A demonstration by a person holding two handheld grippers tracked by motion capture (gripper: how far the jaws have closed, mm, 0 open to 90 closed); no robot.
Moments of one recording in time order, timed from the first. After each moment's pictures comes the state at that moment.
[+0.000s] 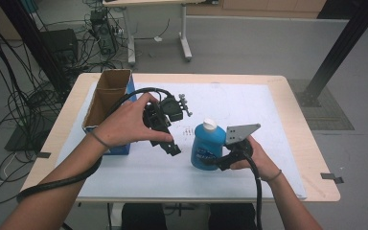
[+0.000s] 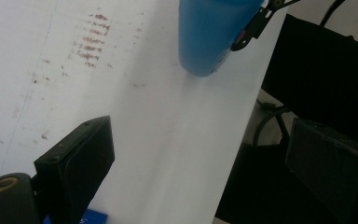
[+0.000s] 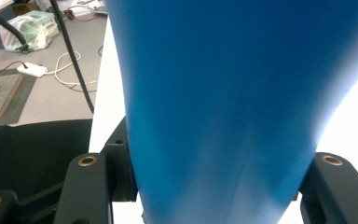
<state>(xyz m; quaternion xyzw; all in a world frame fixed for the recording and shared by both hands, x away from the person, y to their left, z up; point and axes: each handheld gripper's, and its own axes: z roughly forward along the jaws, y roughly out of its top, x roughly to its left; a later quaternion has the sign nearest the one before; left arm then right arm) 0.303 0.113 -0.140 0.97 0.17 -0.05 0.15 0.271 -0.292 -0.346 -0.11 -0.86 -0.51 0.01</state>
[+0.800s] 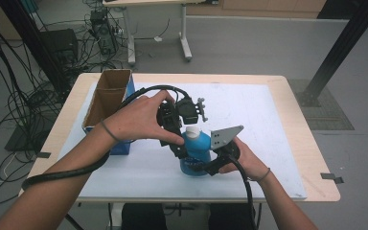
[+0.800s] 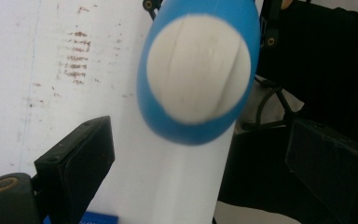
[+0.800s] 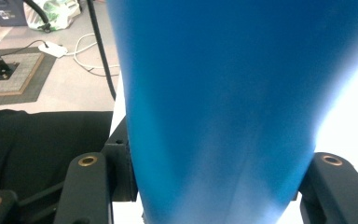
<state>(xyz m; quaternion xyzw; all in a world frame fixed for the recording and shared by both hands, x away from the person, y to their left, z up) 0.302 0.071 -0.125 0.99 0.11 -0.05 0.11 0.278 -0.255 -0.343 -0.06 -0.87 -0.49 0.03</state>
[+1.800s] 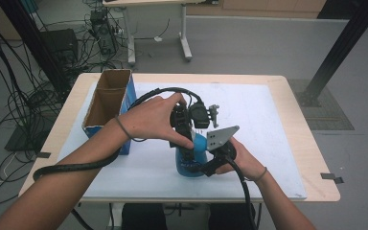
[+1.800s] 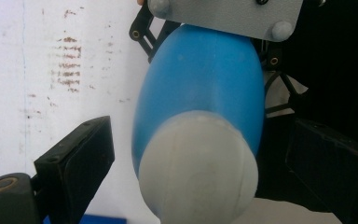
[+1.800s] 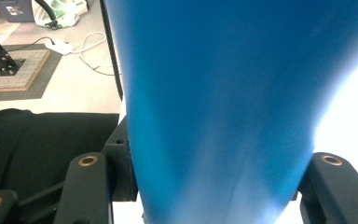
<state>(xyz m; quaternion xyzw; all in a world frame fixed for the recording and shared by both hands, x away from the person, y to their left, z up) 0.303 0.036 -0.129 0.99 0.07 -0.04 0.07 0.280 -0.246 -0.341 -0.04 -0.87 -0.49 0.04</state>
